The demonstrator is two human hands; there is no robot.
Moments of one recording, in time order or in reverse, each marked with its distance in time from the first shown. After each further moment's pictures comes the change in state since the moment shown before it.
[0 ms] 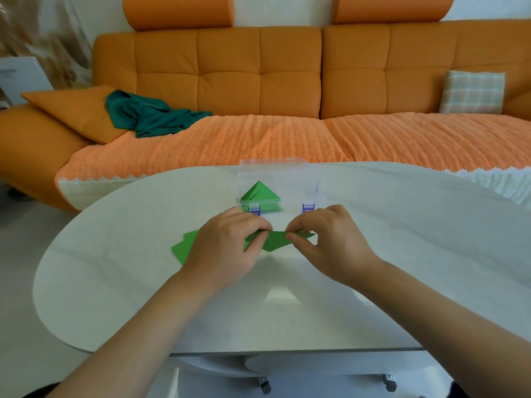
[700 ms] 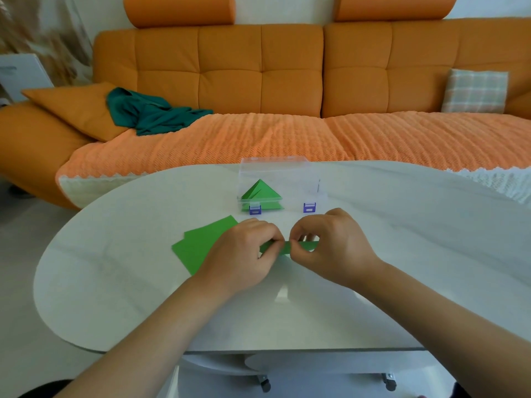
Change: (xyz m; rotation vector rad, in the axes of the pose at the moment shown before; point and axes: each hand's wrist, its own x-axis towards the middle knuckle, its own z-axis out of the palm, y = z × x) left_hand -0.003 0.010 0.019 -0.170 -0.110 -0.049; right_hand -0.004 -0.006 0.000 -0.006 -0.021 0.073
